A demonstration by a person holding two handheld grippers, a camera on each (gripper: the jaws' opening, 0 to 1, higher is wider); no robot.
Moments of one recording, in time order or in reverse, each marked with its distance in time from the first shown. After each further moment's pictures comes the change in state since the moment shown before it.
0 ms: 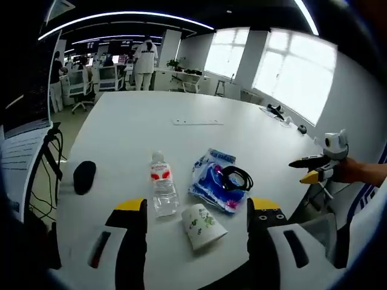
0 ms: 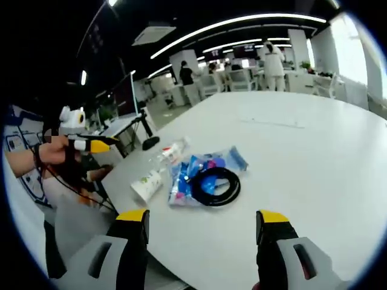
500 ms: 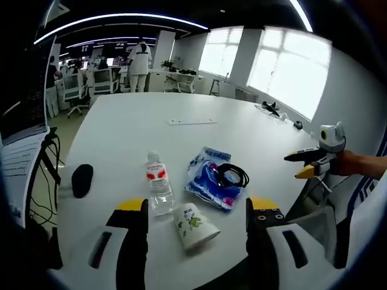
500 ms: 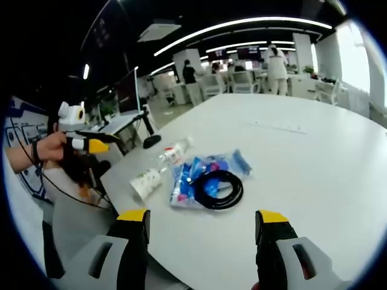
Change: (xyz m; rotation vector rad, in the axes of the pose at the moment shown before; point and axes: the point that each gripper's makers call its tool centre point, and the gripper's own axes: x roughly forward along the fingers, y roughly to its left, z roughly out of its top) left arm 0.000 -0.010 -0.003 0.054 0.015 -0.033; right arm 0.004 0.008 0.008 -0.045 0.006 -0.011
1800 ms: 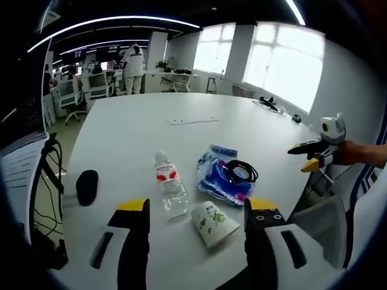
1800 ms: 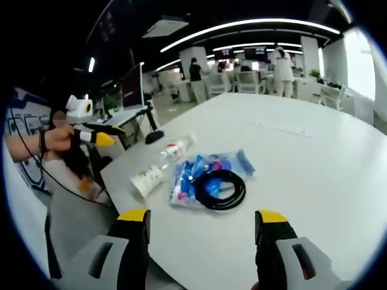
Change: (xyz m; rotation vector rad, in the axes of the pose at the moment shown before) left arm 0.001 0.025 -0.001 0.044 -0.004 -0.006; right arm 0.007 0.000 -0.003 -0.051 0.015 0.020
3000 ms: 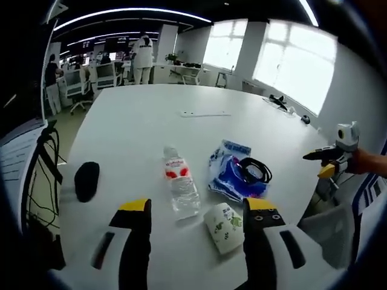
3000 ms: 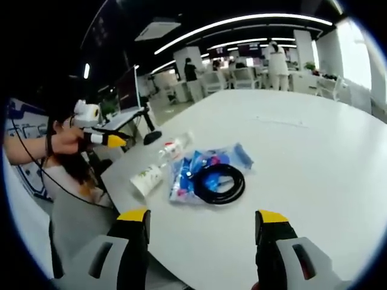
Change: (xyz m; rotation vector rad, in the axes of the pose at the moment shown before) left arm 0.034 0.026 -0.005 -0.052 0.044 0.040; right arm 0.001 -0.004 -0.010 0.063 0.001 -0.003
